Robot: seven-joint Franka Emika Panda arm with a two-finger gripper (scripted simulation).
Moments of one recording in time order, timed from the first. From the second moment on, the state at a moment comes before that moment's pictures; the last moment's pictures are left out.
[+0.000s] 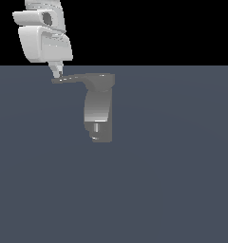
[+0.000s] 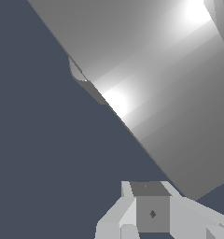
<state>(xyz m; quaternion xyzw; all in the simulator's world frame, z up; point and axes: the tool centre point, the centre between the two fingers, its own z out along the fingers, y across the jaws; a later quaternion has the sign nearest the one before) 0.022 0.181 0.261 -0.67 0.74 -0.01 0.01</state>
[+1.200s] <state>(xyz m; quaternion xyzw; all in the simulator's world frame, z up) -0.028 0.164 0.261 -0.68 0.74 -0.01 0.01</state>
